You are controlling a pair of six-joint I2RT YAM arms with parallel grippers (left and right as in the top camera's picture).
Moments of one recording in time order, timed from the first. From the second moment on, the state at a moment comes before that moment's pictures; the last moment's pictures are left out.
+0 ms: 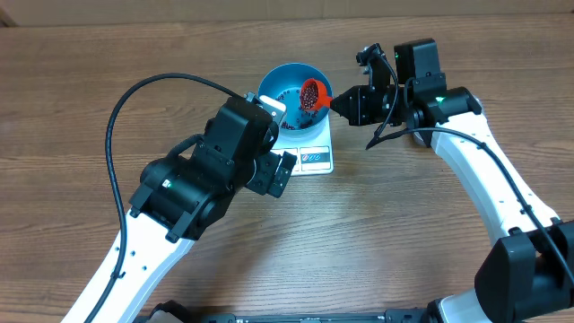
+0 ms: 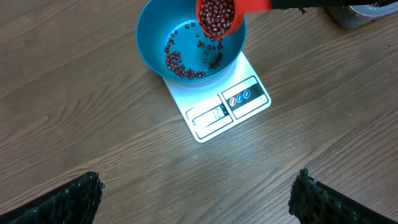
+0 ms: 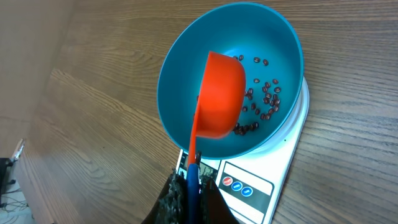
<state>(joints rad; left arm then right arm) -0.60 1.29 1.43 -1.05 -0.15 -0.10 0.23 1.68 1.38 -0.59 -0.59 0.17</state>
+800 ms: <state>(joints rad) -0.60 1.29 1.43 -1.05 -0.15 -0.10 0.24 1.68 1.38 -0.53 -0.63 0.12</state>
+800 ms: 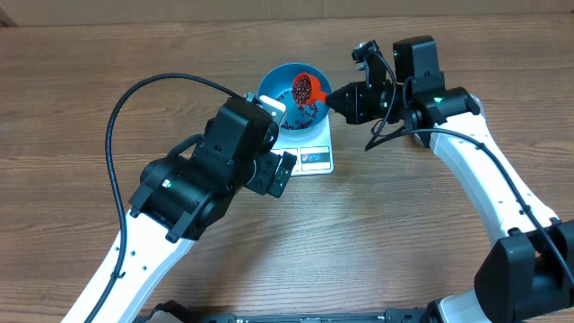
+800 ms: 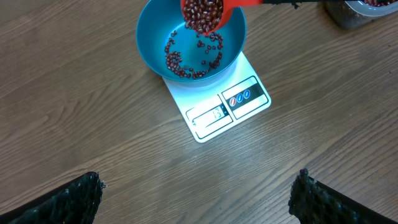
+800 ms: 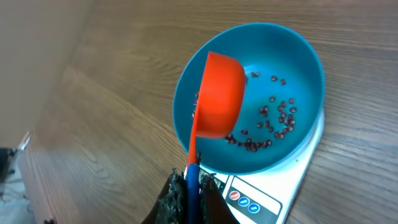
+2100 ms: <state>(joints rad) -0.60 1.29 1.43 -1.05 -0.15 -0.10 0.25 1.68 1.38 -0.59 -0.62 0.08</state>
